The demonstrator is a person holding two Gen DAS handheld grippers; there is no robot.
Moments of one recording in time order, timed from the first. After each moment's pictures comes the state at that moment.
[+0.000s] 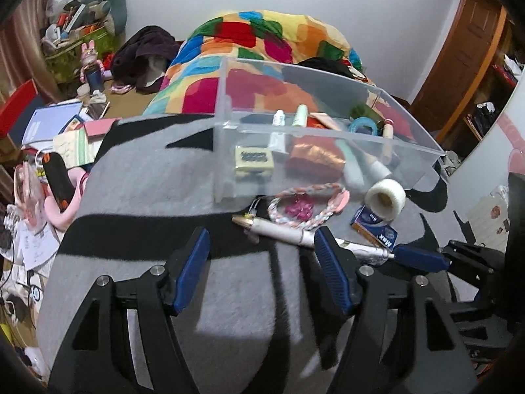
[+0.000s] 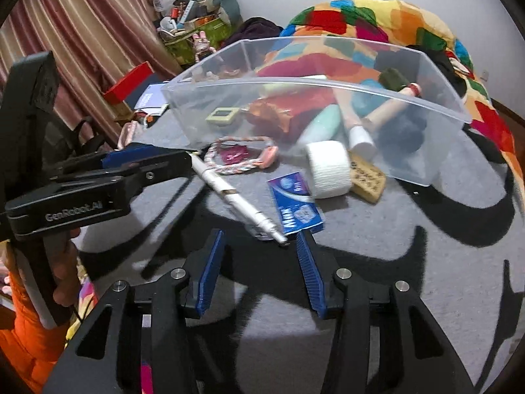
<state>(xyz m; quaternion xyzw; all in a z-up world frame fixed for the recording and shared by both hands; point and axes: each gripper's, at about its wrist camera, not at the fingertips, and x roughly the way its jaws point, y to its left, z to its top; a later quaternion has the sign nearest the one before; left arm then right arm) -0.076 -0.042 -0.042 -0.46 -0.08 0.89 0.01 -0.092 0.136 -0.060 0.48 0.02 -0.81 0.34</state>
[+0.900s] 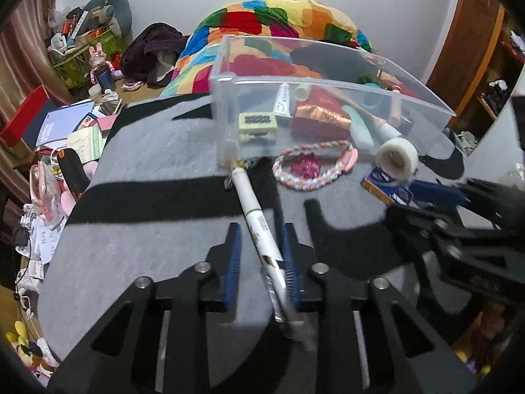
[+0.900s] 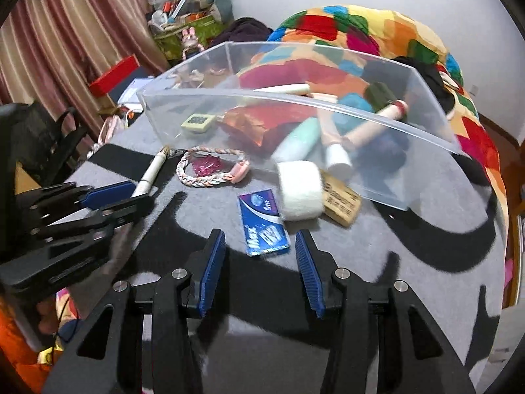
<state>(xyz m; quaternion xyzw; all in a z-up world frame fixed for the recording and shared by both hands) -0.053 -0.026 -0.057 -0.47 -0.04 0.88 -0.02 -0.112 0.130 -0.062 0.47 0.08 -0.83 0.29</state>
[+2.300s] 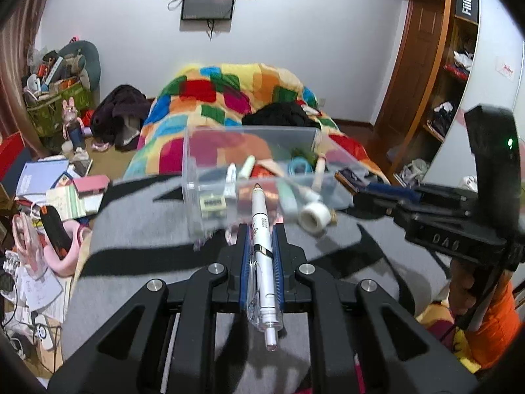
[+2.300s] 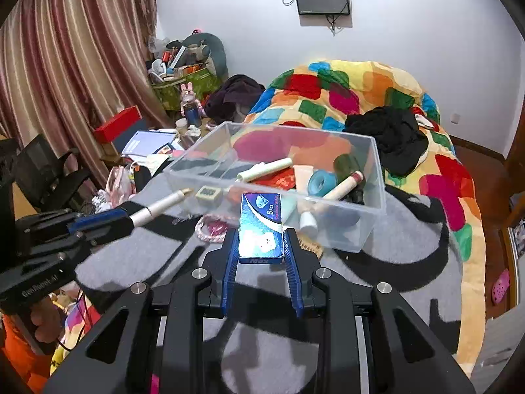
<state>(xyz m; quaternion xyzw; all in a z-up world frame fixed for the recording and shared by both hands) -0.022 -0.016 0.028 -0.35 -0.04 0.93 0.07 -0.091 0.164 0.014 0.37 0.03 -0.89 0.27</state>
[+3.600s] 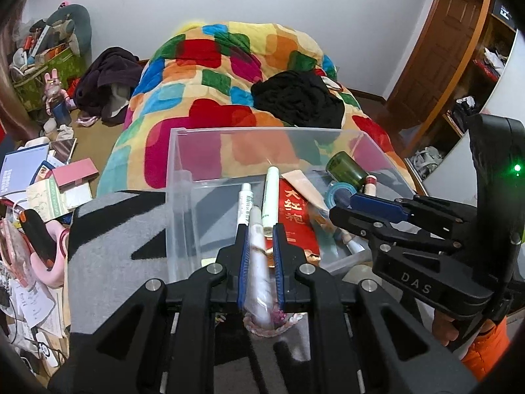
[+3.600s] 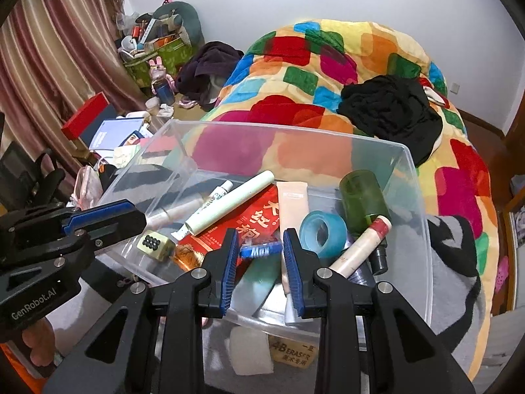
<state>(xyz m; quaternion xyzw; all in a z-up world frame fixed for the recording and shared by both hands) -0.163 -0.035 0.002 -0.45 -0.06 0.89 0.07 -0.206 0.118 -0.019 0.45 0.04 -0.86 0.24</state>
